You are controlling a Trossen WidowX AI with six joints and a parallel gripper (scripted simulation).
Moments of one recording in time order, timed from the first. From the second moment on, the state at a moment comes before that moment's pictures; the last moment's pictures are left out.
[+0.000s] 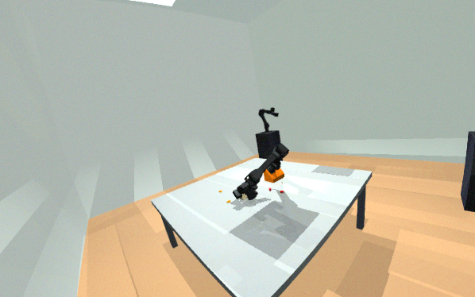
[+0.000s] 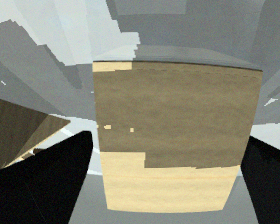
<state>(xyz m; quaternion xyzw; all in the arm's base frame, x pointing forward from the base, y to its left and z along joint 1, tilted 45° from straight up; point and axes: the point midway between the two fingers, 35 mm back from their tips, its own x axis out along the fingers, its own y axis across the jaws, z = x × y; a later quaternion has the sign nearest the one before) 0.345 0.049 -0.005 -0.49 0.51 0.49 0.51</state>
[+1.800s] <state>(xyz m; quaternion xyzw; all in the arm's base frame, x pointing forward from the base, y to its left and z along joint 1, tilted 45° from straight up) 0.338 -0.018 0.058 -0.49 0.47 0.54 0.50</state>
